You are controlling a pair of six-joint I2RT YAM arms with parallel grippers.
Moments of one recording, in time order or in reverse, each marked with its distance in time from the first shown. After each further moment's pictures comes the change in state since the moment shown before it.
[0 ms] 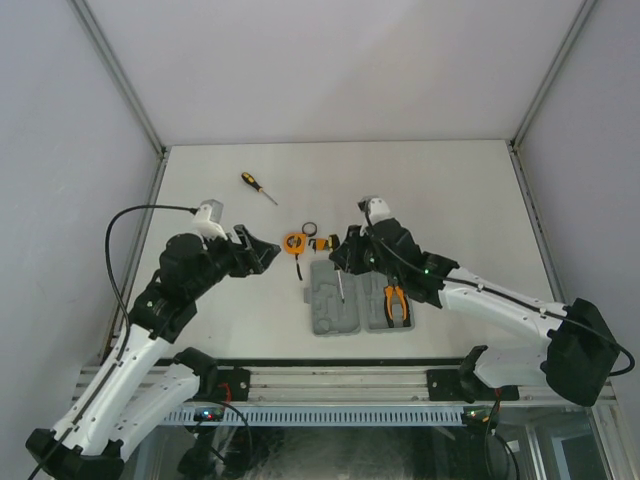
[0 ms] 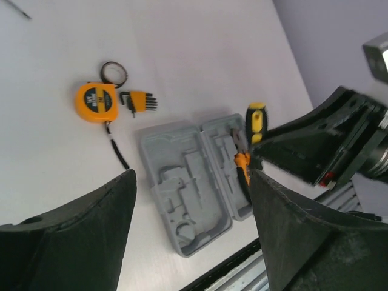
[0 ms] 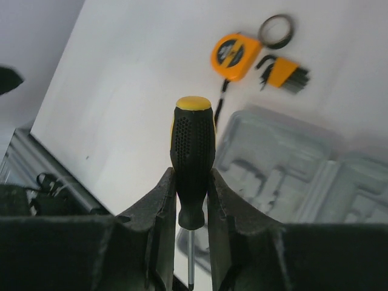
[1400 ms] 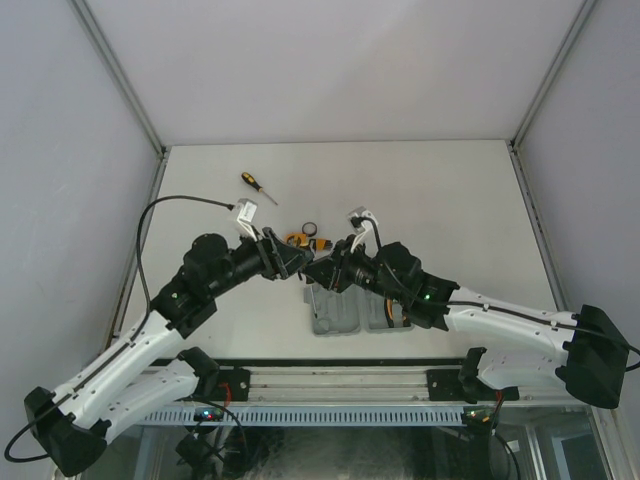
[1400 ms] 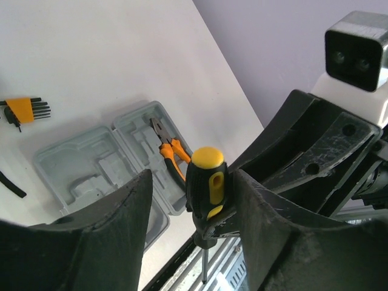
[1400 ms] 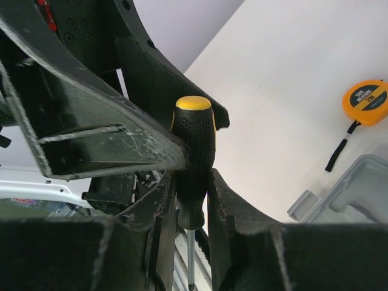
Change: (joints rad) left arm -0.229 0.108 -0.040 0.294 0.090 -0.115; right arm 0.206 -0.091 -0.111 0.357 -0.047 0.060
